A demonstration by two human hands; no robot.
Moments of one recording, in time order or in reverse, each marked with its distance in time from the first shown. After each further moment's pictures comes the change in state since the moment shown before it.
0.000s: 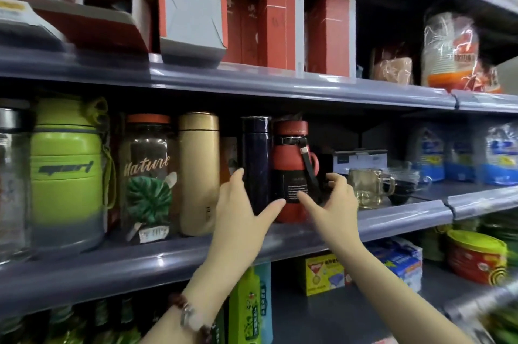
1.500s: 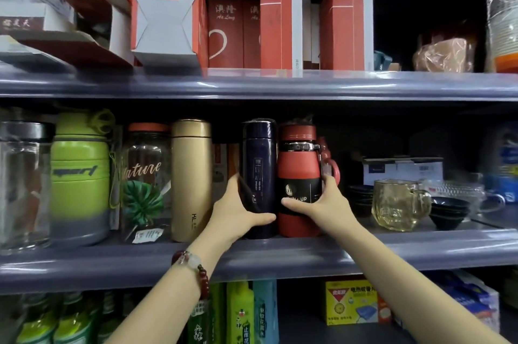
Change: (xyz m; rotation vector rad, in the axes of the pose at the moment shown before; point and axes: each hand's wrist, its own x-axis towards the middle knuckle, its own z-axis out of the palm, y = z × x) left_hand 0.055 -0.019 0.045 -0.081 -0.073 -0.279; right_hand 0.075 0.037 0.016 0.367 -0.470 0.008
